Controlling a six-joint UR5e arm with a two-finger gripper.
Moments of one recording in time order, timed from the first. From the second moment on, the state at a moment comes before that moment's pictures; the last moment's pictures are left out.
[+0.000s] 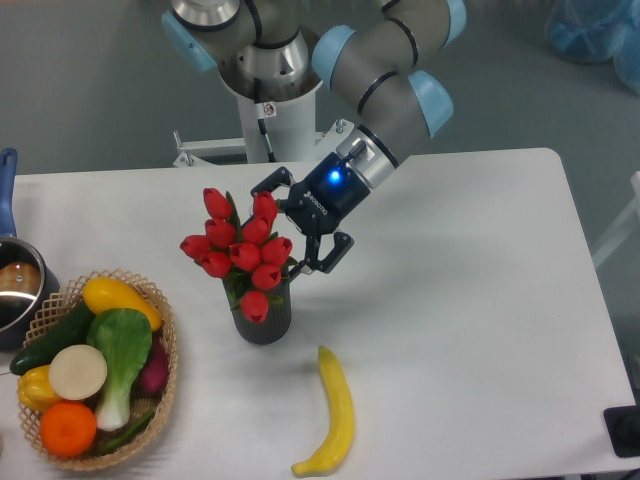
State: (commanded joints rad) arm 2.72 -1.68 -2.10 -1.03 0.42 1.60
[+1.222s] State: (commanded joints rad) arm 2.70 -1.73 -2.08 -1.02 0.33 1.64
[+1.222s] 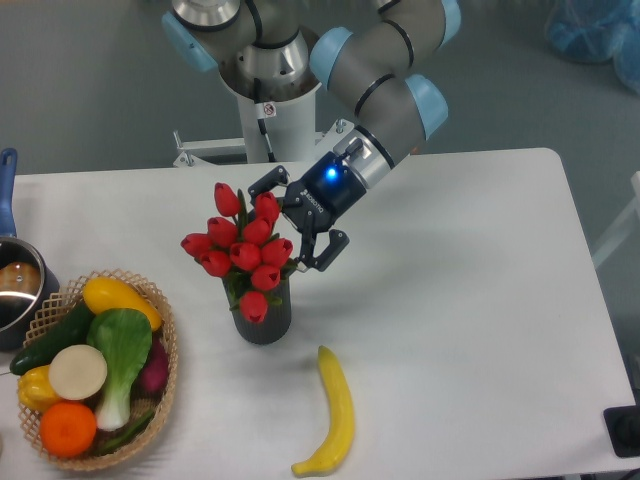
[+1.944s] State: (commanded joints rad) arm 2.70 -1.75 -2.07 -1.02 0.33 1.63
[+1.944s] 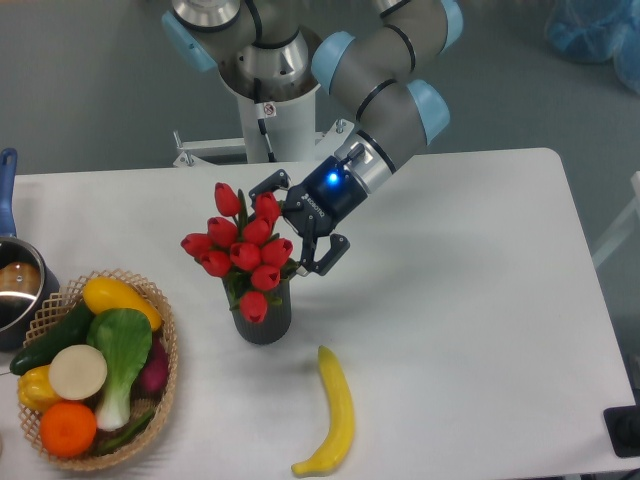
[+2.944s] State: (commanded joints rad) arm 2.65 -1.78 -2.05 -1.02 0.33 1.64
